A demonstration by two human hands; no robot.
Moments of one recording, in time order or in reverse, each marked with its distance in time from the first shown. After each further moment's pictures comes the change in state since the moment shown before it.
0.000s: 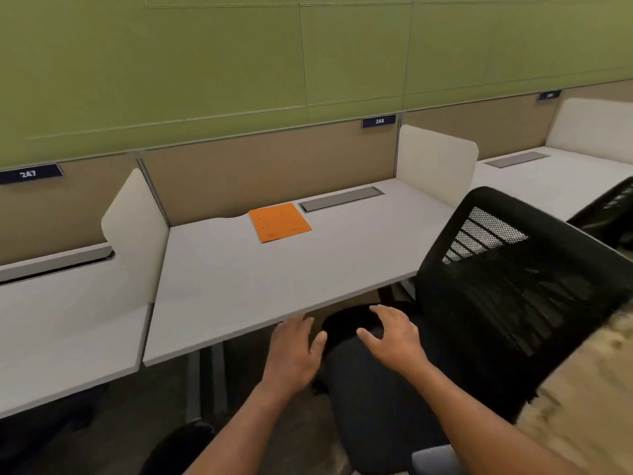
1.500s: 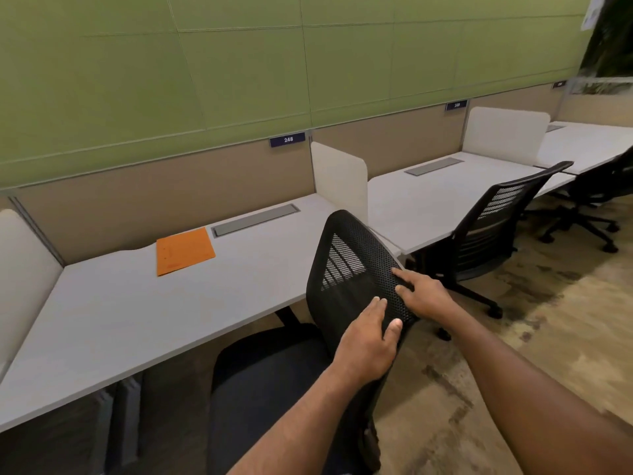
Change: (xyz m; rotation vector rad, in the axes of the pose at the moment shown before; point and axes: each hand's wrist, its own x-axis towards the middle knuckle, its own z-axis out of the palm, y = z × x) left_hand 0.059 0.458 0.141 -0.364 -0.202 0.276; right_hand 0.071 0.310 -0.311 0.058 0.007 0.190
